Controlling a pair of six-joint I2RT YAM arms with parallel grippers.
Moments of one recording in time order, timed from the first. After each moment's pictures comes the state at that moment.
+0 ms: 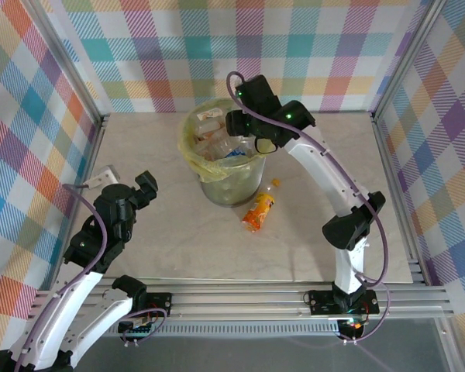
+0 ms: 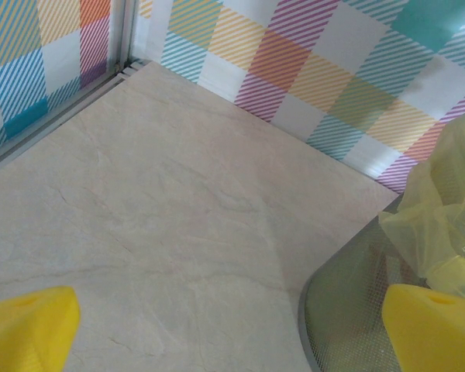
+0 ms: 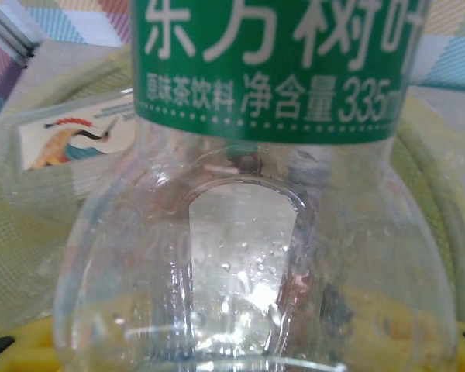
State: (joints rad) left arm -0.41 0.66 0.84 -0.62 -0.56 -0.63; right arm 0.71 1.94 2.33 -1.15 0.23 0.39
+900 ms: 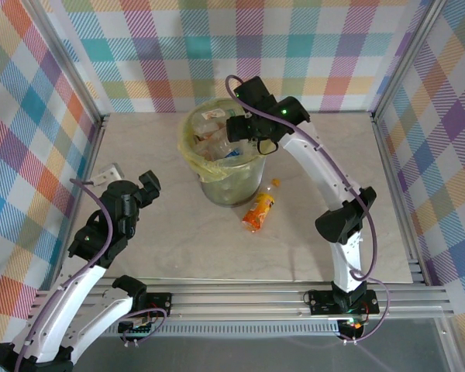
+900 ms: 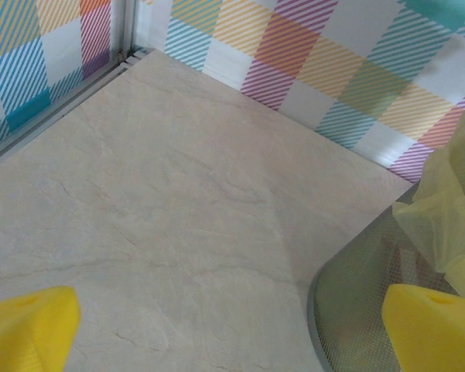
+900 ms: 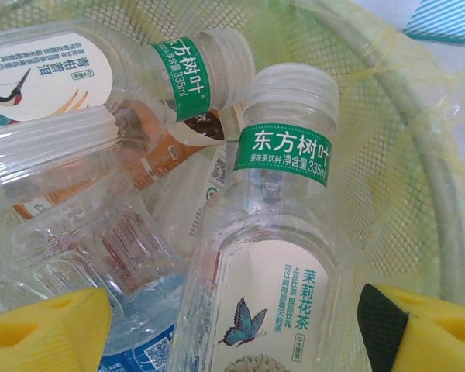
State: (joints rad) left arm -0.41 0.69 0.84 -0.62 -0.56 -0.63; right arm 0.69 2.02 2.42 -1.28 0.24 0.39
